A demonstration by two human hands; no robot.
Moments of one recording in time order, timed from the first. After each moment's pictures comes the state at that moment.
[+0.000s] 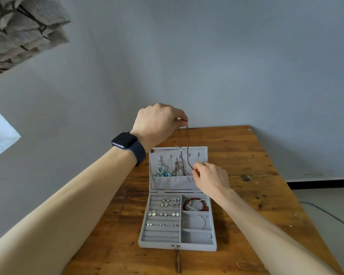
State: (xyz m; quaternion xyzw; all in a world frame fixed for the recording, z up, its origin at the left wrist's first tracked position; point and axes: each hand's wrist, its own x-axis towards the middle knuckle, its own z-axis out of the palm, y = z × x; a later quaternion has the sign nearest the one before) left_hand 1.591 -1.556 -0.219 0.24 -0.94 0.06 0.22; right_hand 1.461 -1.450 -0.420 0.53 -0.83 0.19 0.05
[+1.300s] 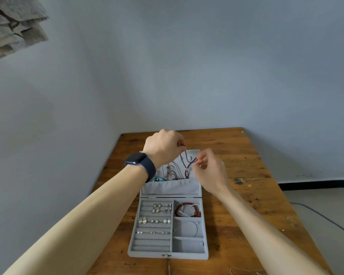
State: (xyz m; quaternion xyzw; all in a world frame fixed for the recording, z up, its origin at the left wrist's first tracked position) left_hand 1.557 -1.556 -0.283 0.30 -0.94 -0.06 0.12; right_hand 1.449 -1.436 -0.390 0.43 -0.76 0.48 -0.05
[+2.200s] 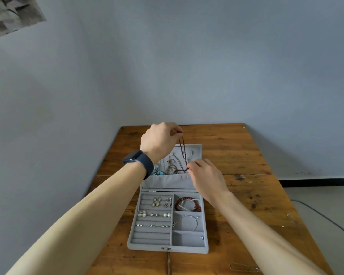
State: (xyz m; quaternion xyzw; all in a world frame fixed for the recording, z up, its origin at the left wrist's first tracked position) left_hand 1.561 -1.571 -0.302 0.34 -0.90 -0.15 0.23; right_hand 1.463 -1.440 -0.419 0.57 -0.79 0.20 0.13
